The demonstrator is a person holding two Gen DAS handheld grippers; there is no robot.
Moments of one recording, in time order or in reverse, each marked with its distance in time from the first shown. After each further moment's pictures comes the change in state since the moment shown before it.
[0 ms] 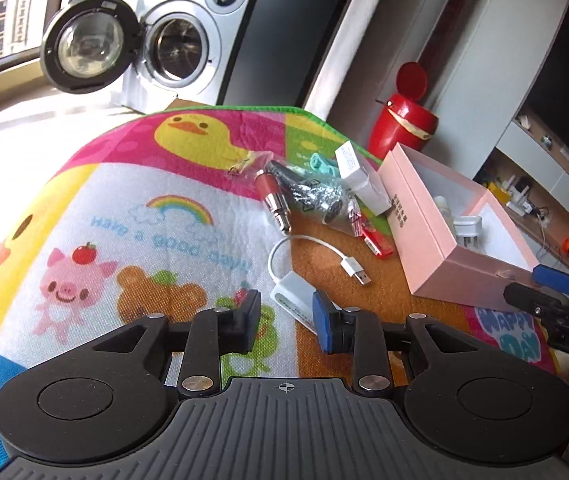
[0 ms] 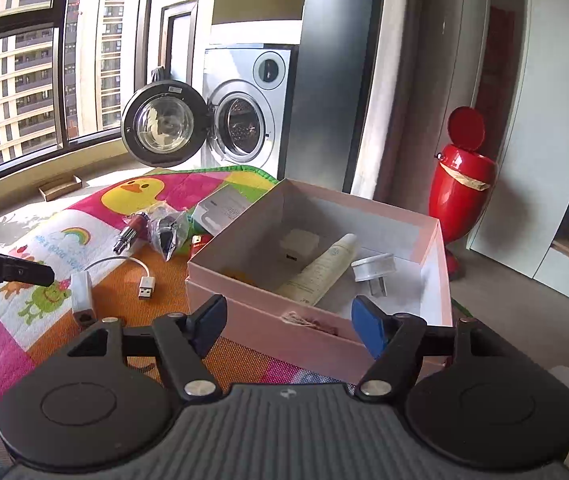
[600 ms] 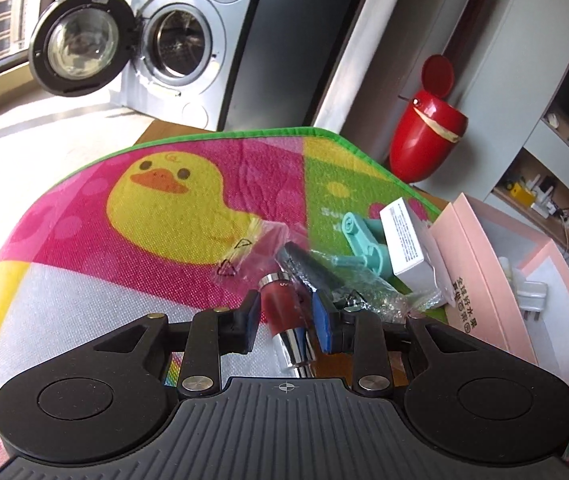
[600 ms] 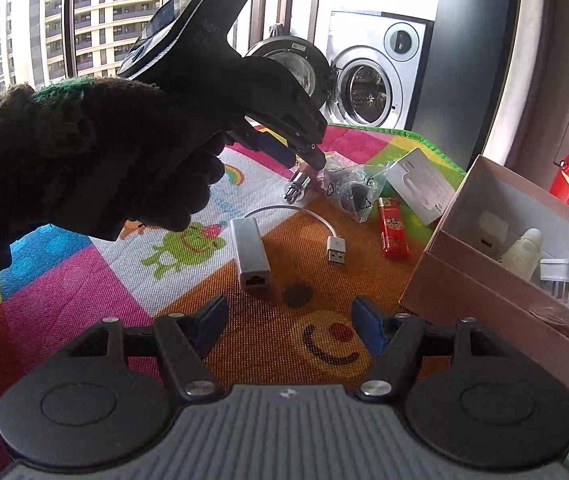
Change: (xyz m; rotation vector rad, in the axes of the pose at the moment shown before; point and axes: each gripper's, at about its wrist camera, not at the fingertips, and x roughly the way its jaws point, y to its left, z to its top) left arm 0.111 0.000 0.089 0.031 0.041 0.064; right arm 0.031 0.097 -0.003 -0.142 0.087 0.272
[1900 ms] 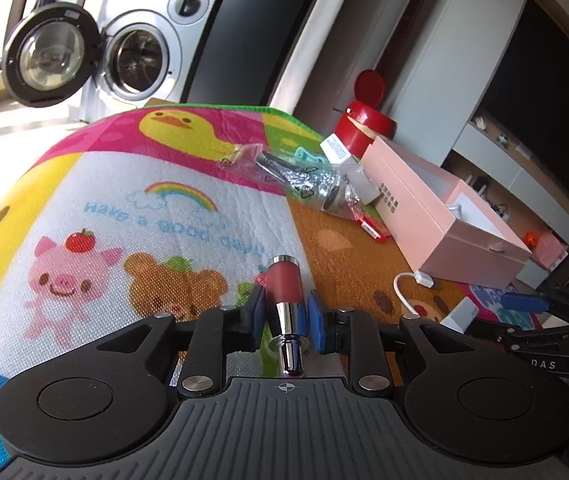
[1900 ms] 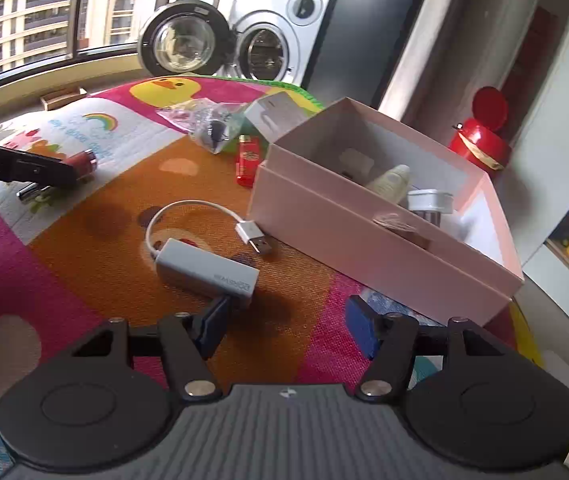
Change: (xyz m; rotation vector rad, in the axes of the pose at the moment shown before) left arm -0.094 0.043 -0.119 0.029 -0.101 -0.211; right arm -0.024 -0.051 -0.035 0.174 0.106 -0.410
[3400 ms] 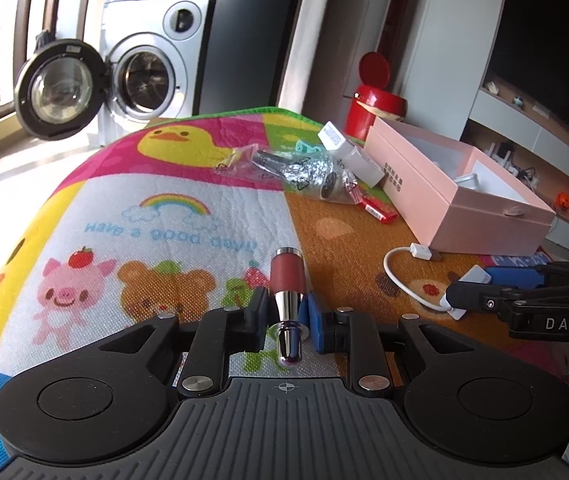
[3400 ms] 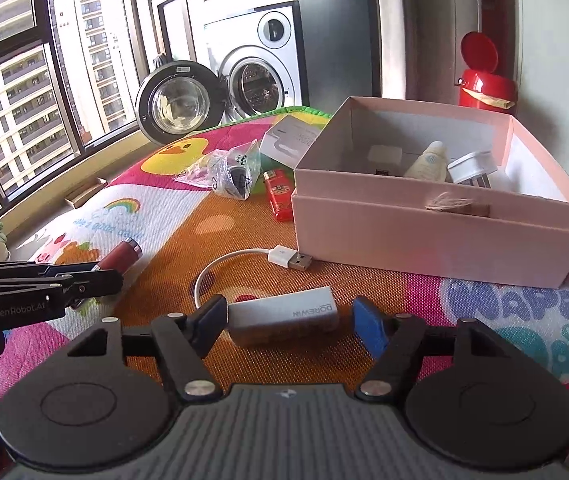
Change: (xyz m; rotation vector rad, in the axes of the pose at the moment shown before) left arm -0.016 -0.054 -0.024 0.147 0.003 0.134; right arm -0.008 0.007 -0.008 0.172 -0.085 0.272
